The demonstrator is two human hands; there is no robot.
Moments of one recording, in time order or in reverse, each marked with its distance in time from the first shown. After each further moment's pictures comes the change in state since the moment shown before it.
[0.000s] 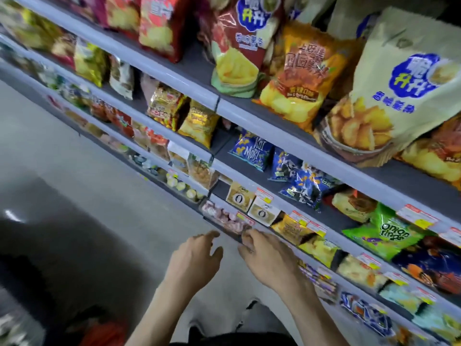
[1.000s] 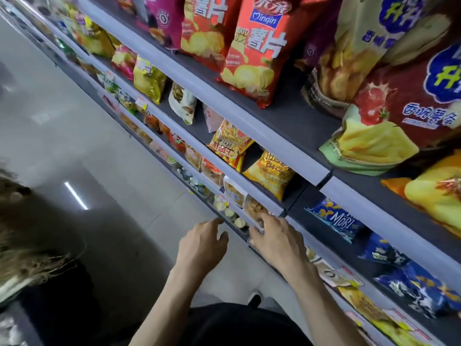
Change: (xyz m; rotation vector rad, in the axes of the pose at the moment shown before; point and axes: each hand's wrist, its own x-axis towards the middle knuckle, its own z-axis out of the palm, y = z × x) left_hand 0.223 -0.131 -0.181 -0.015 0.069 -0.256; right_hand 0.271 -0.211 -0.054 -0.030 0.051 -0.143
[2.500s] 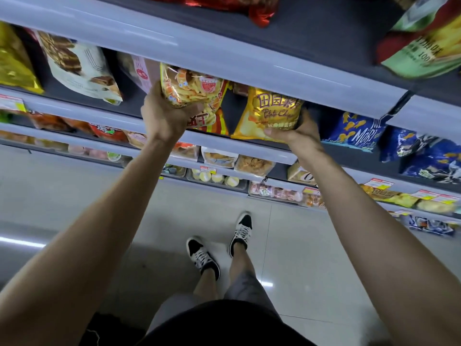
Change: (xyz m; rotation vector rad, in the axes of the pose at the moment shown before) left_hand 0.320 -0.003 -0.087 -0.535 0.127 0.386; right_hand 0.177 0.031 0.039 1.048 0.515 0.561
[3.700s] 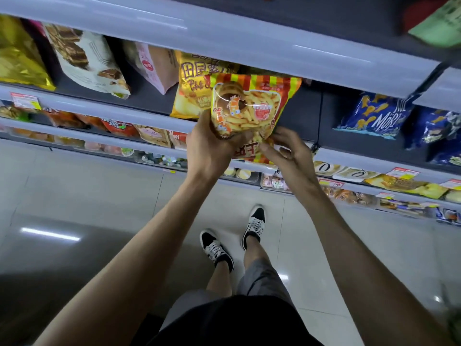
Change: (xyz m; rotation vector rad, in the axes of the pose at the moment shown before) left_hand -0.096 0.013 0.030 -0.011 -0.134 0.045; right_hand -0.089 0.027 0.036 0.120 -0.091 -0.167
